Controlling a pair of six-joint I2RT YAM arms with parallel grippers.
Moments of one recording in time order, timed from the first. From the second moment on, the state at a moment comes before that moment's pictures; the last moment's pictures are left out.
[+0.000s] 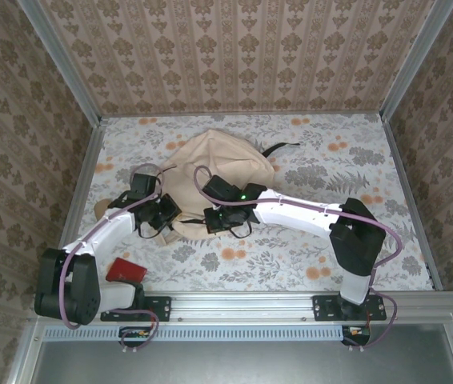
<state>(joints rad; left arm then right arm) -0.25 1.26 0.67 -0.45 0.33 -0.90 0.94 1.81 1.39 -0.66 -0.06 0.69</state>
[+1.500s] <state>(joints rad) -0.27 1.35 0.73 -0.39 0.32 -0.79 0.33 1.85 1.28 -0.42 -0.12 0.63</state>
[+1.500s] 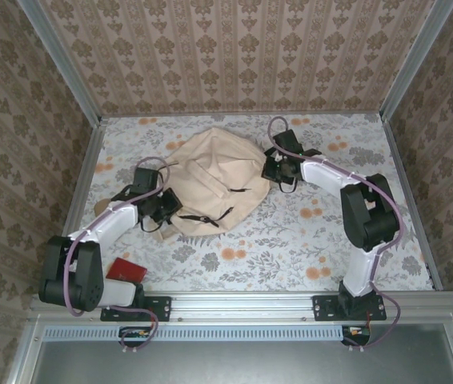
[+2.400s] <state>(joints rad) -0.42 1.23 0.67 -0.37 0.35 -0.96 0.10 1.21 0.82 -0.43 -0.25 0.67</state>
